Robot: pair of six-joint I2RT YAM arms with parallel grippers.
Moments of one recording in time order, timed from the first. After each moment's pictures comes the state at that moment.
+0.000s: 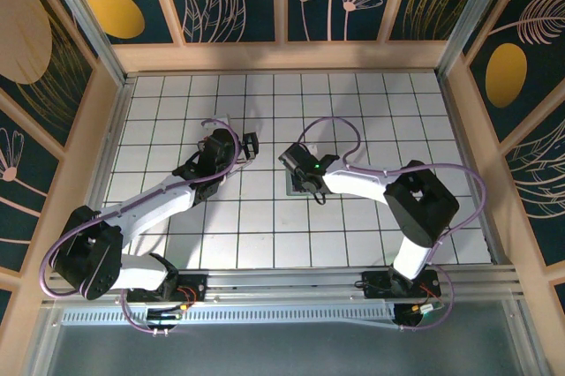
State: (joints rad) left arm -0.63 1.35 0.79 0.00 -0.43 -0.55; right arm 0.84 1.73 1.03 -0.46 0.36 0.59
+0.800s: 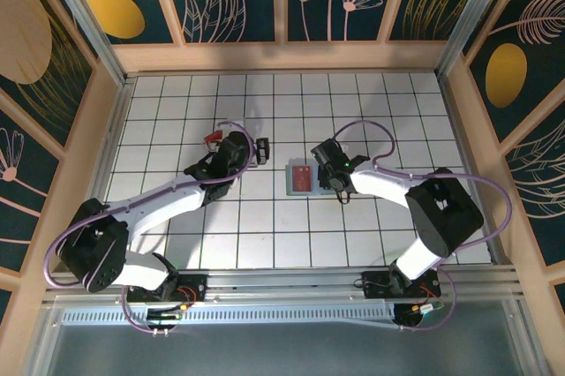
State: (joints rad) left arm -0.73 1.41 0.84 -0.03 -0.48 -0.51; right arm 0.65 1.59 0.84 -0.39 0.27 0.61
